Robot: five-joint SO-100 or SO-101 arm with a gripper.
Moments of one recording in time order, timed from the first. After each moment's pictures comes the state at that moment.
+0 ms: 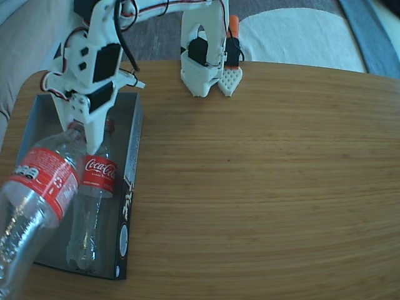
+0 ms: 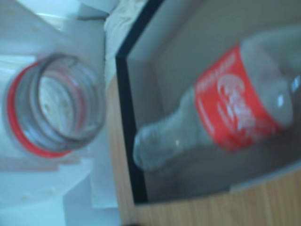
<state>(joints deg) 39.1 93.3 69.9 78.3 -107.0</state>
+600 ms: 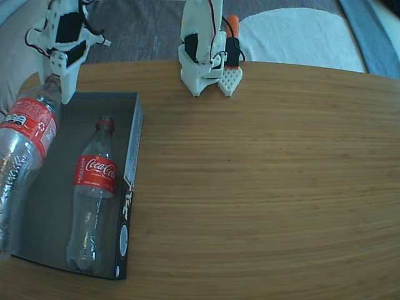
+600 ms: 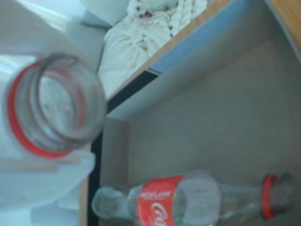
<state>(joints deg) 57.6 94.2 69.8 78.5 -133.6</state>
